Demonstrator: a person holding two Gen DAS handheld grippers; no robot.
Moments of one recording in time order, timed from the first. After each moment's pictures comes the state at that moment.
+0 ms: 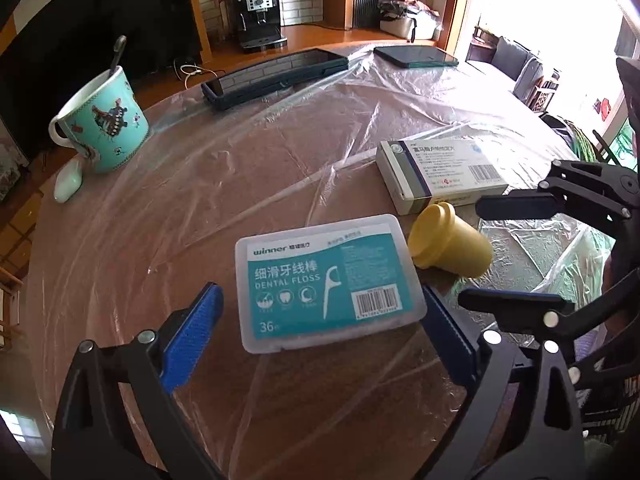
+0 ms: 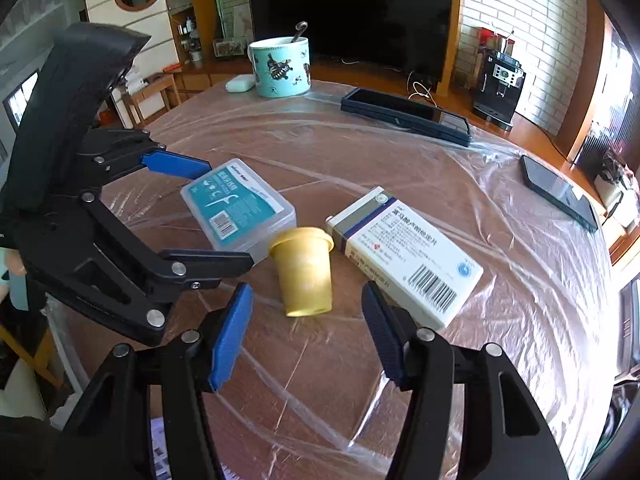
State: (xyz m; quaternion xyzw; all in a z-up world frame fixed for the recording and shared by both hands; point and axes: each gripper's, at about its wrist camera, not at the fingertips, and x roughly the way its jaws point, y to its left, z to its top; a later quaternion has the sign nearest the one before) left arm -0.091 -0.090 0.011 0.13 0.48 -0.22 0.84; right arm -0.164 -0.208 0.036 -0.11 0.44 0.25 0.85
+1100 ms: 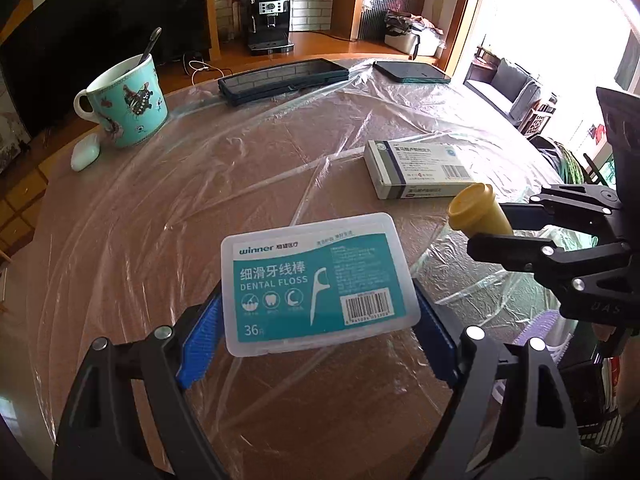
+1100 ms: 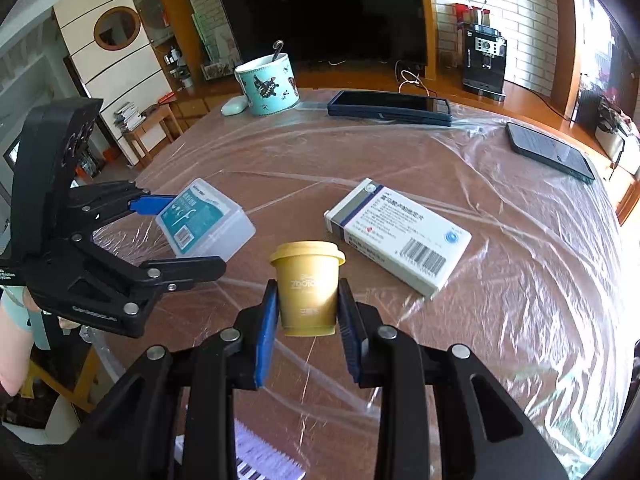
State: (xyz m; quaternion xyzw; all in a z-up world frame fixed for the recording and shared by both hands) left arm -0.122 -0.071 0.029 0.08 0.47 -0.22 0.85; right arm -0.186 -0.238 0.052 0.00 0.45 0.26 0.86
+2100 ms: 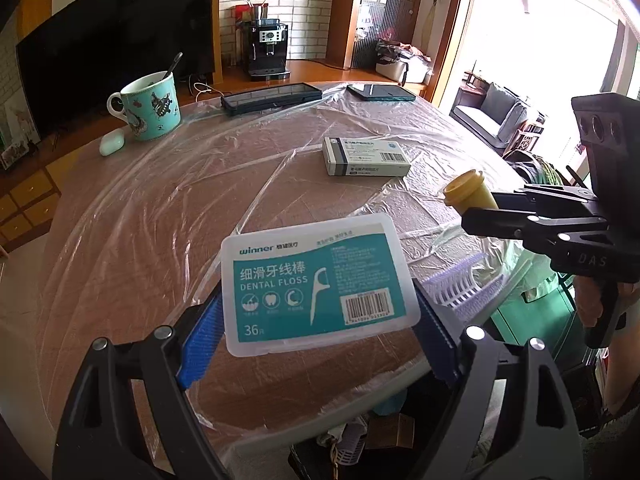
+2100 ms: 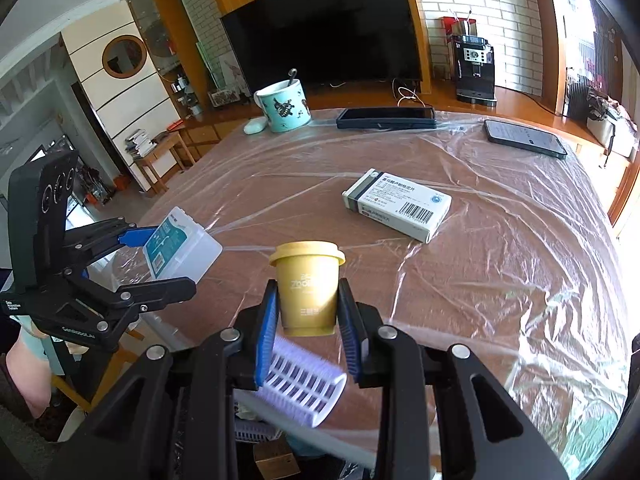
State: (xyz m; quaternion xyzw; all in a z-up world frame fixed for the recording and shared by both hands) left arm -0.212 -0.061 0.051 0.06 0.42 -0.23 0.87; right arm -0.253 -0.261 0.072 0.03 0.41 0.27 0.87
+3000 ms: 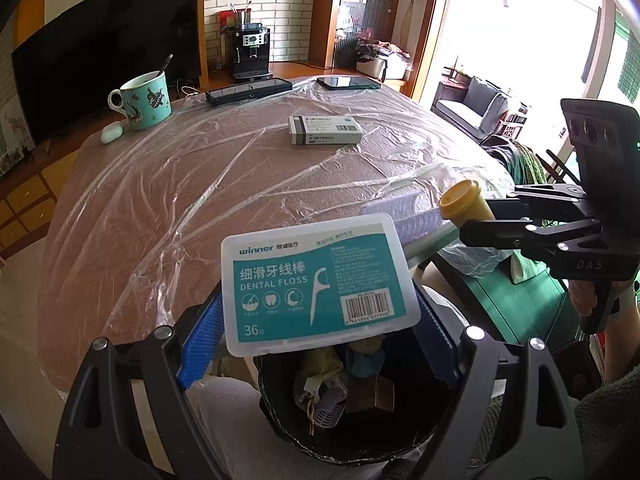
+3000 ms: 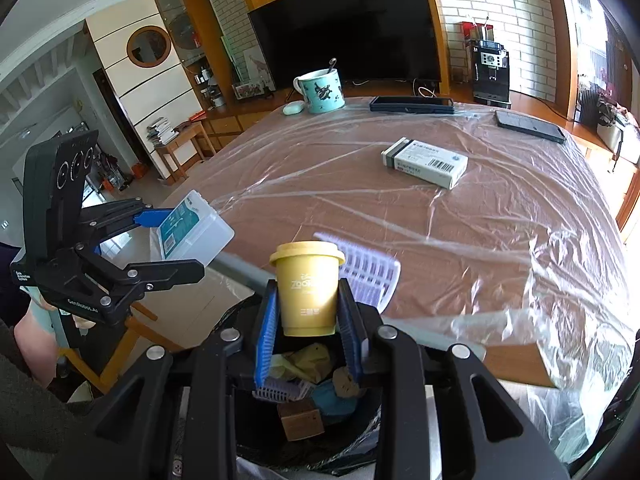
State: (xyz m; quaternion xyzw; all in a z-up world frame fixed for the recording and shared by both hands) left arm -0.287 -0.060 0.055 0.07 0.42 -0.25 0.87; right arm -0.339 -0.260 0.069 0.02 0.41 0.30 0.86
